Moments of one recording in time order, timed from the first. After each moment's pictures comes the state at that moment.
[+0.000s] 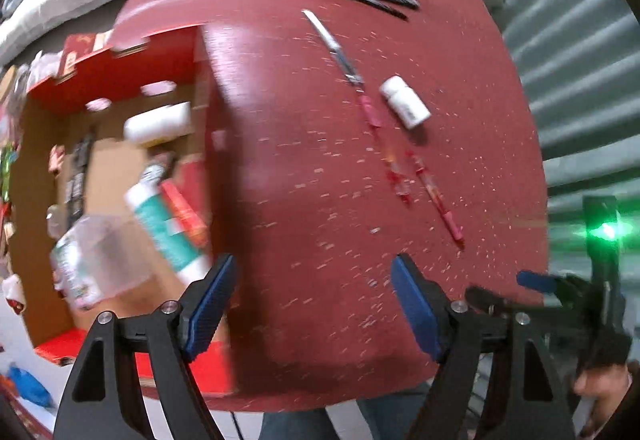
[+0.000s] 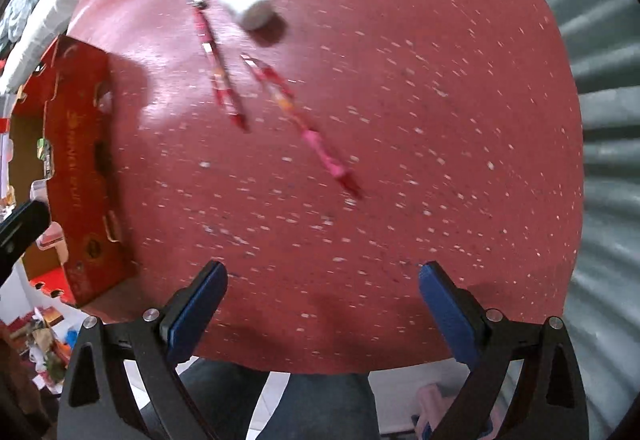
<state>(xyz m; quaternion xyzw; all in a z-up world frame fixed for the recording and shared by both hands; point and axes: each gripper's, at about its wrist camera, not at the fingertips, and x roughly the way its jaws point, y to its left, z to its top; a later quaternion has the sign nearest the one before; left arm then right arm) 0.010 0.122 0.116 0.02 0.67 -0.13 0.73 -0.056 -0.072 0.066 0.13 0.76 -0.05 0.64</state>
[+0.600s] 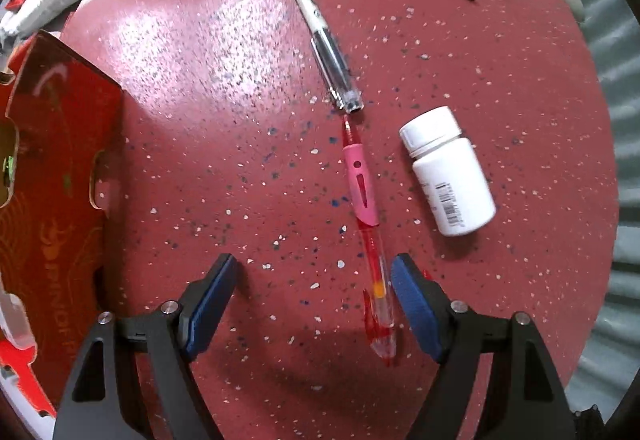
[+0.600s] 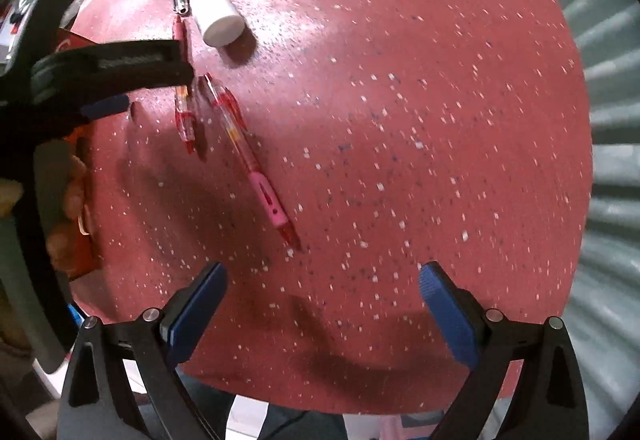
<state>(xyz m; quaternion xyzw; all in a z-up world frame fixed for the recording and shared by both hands) 0.096 0.038 0.004 0.01 0.70 -0.02 0.72 -0.027 -0.117 0.045 0.08 0.75 0.01 0.66</state>
